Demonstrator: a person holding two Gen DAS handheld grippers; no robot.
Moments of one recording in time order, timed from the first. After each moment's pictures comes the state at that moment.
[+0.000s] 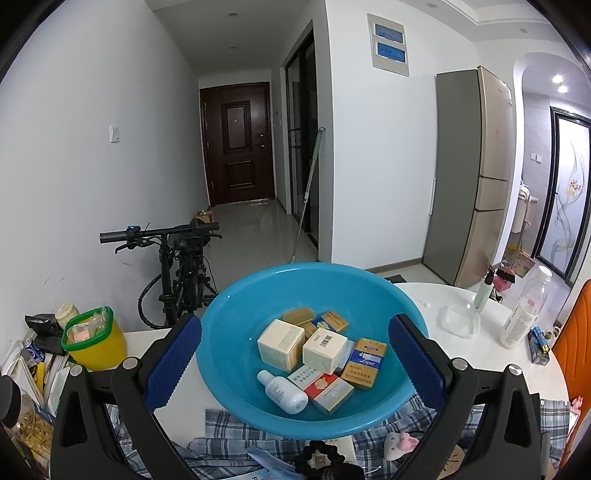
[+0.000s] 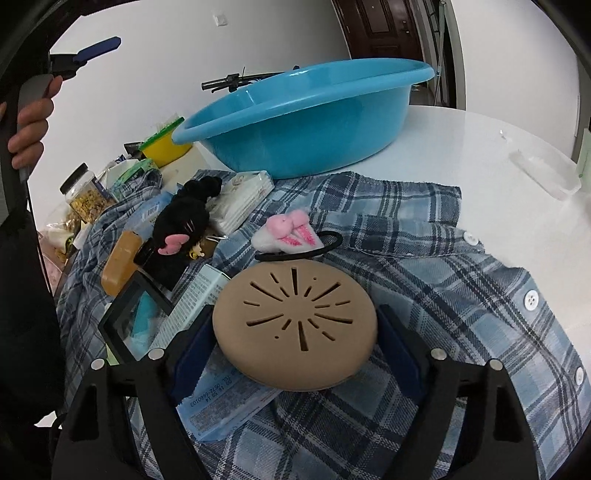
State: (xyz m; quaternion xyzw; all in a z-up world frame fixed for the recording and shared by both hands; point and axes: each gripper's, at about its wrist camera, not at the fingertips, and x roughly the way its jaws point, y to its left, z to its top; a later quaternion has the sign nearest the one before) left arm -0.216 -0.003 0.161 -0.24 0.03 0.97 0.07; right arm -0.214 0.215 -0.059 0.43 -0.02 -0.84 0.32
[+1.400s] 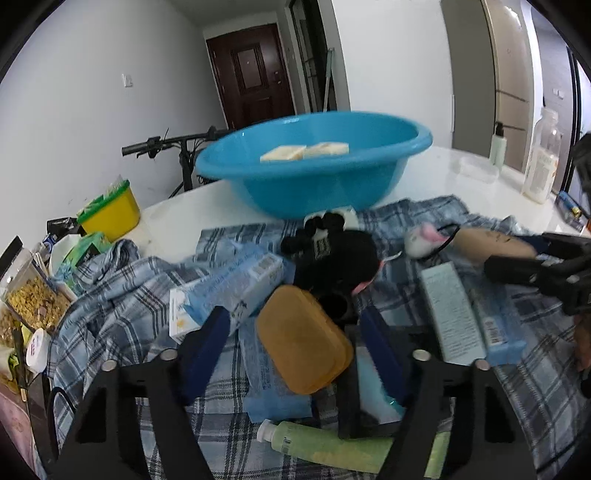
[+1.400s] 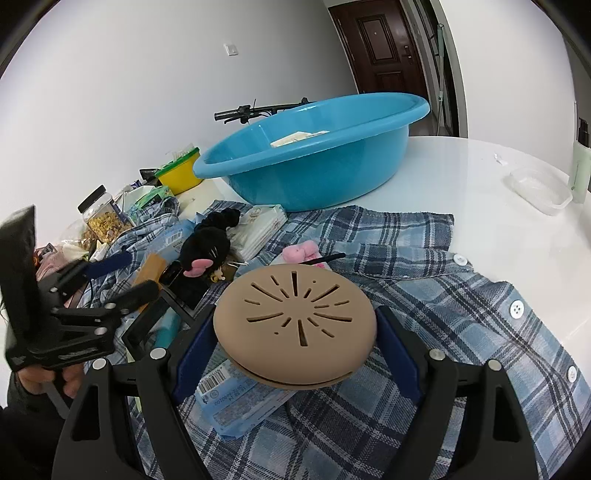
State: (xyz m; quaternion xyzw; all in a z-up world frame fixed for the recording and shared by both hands) left arm -0.099 0.023 -0.019 -0.36 0.09 0.93 0.00; right arm -0.199 0.225 -0.042 0.38 -0.04 -0.87 0.33
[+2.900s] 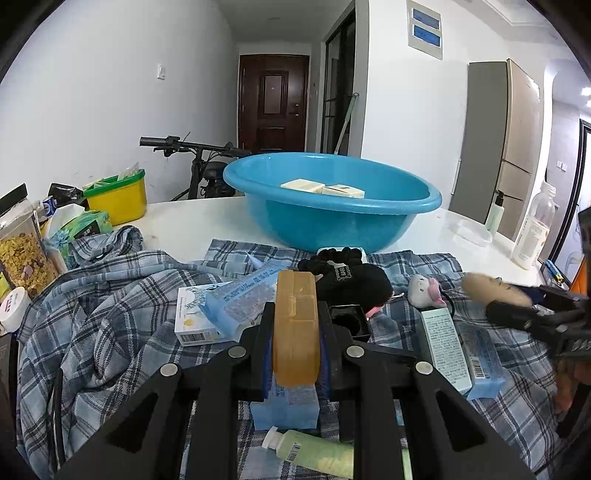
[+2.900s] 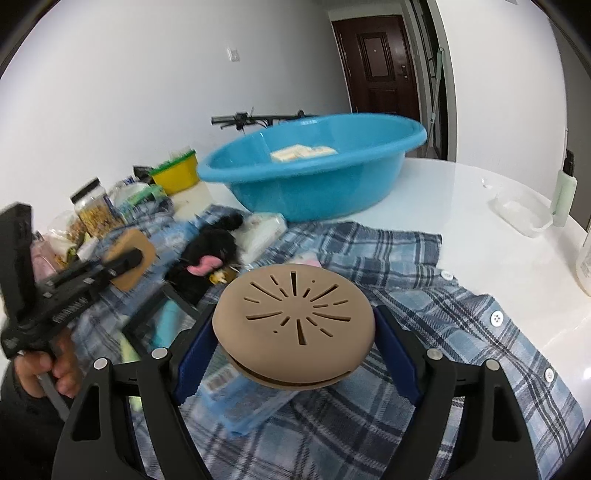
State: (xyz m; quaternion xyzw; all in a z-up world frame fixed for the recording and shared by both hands) left arm -0.080 -0.013 -0.010 -0.28 -0.03 0.96 0.01; right arm -0.176 0.216 -0.022 0.34 -0.01 -0.89 0.30
